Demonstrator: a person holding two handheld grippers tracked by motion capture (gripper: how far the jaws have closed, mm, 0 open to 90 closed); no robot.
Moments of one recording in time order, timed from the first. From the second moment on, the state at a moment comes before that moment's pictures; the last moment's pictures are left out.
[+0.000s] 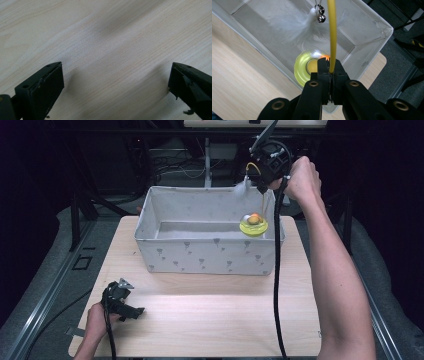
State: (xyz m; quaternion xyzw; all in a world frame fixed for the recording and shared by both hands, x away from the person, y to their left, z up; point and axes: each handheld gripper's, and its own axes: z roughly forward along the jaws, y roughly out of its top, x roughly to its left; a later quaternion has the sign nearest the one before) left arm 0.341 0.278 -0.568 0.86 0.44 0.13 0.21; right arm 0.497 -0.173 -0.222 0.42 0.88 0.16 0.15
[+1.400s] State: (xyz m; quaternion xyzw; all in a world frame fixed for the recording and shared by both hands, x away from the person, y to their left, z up) left arm 0.341 0.278 -0.568 0.86 0.44 0.13 0.21; right arm 0.505 -0.191 -0.305 0.42 0.90 0.12 0.10
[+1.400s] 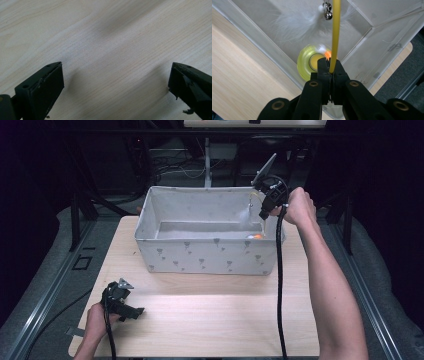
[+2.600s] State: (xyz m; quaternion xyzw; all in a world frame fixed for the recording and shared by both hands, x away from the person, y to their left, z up) left arm 0.342 0.277 -0.569 0.86 0.44 0.12 0.21; right arm 0.511 -0.207 -0.373 0.44 0.89 0.09 0.06
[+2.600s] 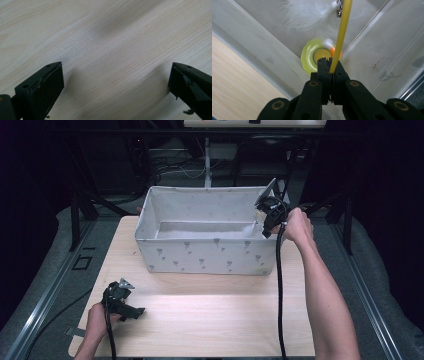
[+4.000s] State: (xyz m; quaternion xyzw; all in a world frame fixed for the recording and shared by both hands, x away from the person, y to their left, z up) left arm 0.342 0.275 -0.568 0.86 0.44 0.13 0.21; right arm 0.445 -0.191 -0.292 0.41 0.89 0.19 0.09
